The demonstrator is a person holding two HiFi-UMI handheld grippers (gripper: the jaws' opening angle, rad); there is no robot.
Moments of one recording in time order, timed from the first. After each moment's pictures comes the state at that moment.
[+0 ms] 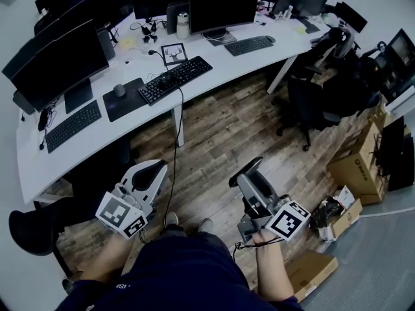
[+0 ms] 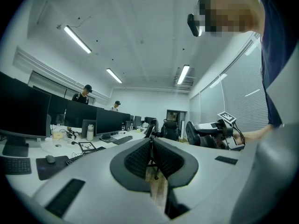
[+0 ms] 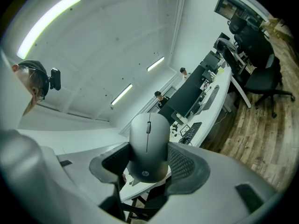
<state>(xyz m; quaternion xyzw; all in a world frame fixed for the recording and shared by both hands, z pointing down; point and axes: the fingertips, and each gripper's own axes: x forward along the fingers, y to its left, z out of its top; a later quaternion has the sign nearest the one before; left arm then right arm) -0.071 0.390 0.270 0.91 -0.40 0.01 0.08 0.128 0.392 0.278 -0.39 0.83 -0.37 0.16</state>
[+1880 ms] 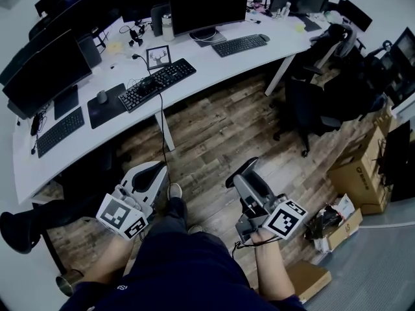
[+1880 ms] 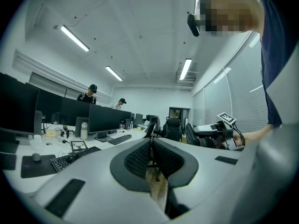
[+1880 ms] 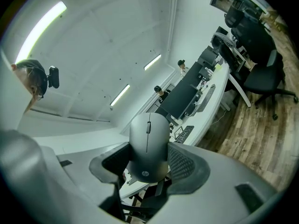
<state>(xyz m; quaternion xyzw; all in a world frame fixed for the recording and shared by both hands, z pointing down) 0.047 0.335 0.290 0.91 -0.42 0.02 0.08 0.239 0.329 0.311 -0.36 0.83 -0.39 0.16</state>
